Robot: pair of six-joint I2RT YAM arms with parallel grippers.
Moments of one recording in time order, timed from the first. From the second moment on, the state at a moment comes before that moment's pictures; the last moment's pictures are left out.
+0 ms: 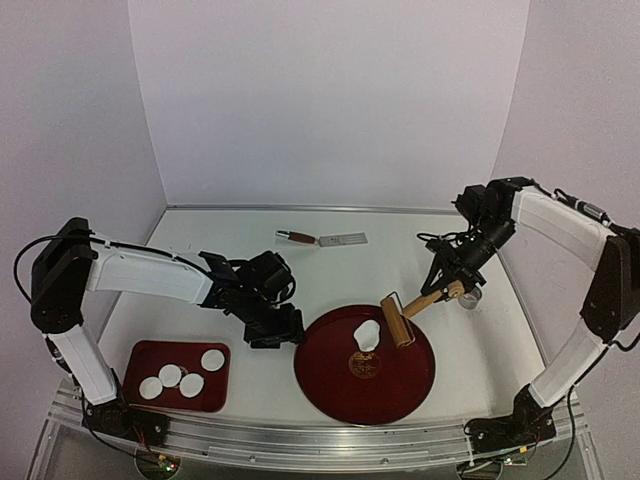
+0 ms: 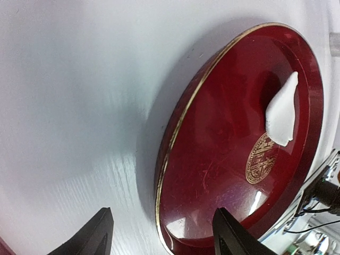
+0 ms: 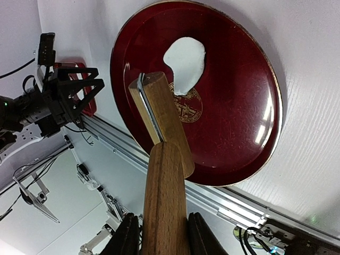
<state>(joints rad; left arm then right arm) -0.99 1.74 1.09 -0.45 0.17 -0.97 0.32 1.61 1.40 -1.36 -0.70 0.24</state>
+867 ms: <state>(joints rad) -1.01 1.90 1.15 -0.47 0.24 -1.08 0.44 1.96 1.61 -1.31 -0.60 0.28</state>
